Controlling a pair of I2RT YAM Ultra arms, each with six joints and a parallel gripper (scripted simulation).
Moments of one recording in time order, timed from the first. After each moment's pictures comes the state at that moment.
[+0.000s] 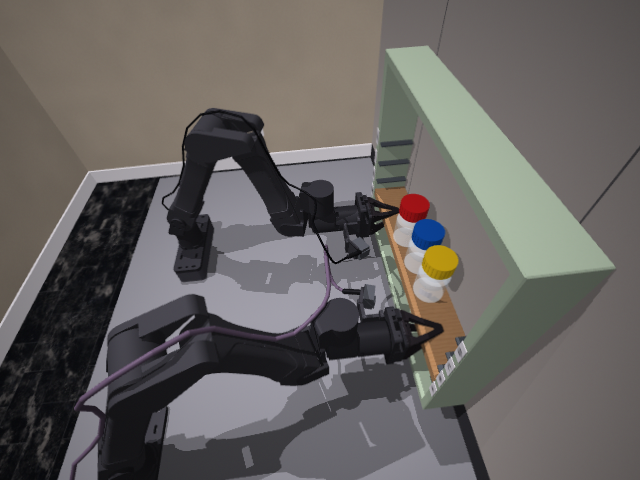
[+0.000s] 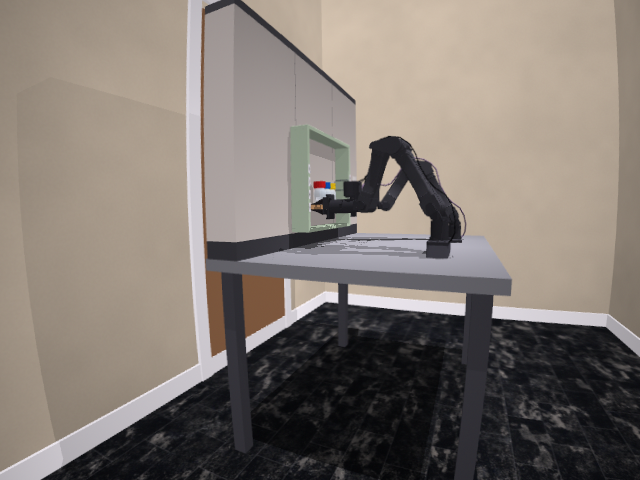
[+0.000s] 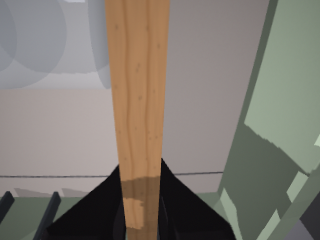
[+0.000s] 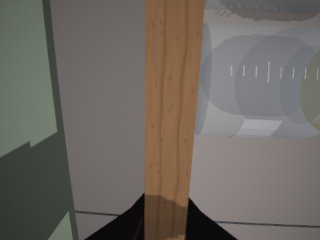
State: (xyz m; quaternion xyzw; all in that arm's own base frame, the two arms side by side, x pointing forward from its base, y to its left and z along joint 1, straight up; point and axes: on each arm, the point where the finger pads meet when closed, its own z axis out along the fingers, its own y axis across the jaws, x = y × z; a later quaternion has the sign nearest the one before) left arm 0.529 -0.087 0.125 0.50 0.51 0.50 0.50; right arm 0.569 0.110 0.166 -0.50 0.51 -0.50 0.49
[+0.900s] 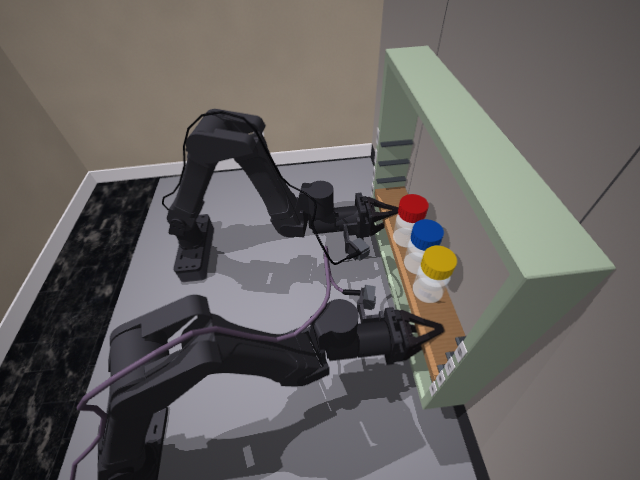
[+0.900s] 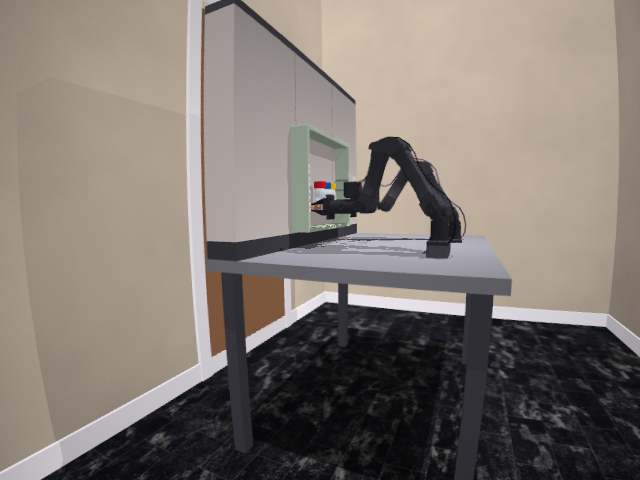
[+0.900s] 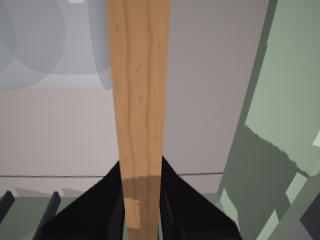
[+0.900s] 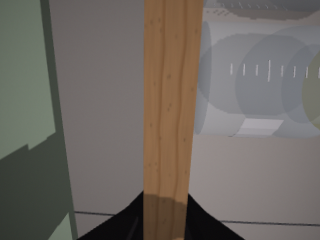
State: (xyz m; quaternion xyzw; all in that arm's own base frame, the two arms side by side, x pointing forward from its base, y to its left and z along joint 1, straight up) left arm 0.530 -0.087 0.124 0.50 0.50 0.50 0.50; right arm 0.570 0.109 0.165 -0.50 0.51 -0.50 0.49
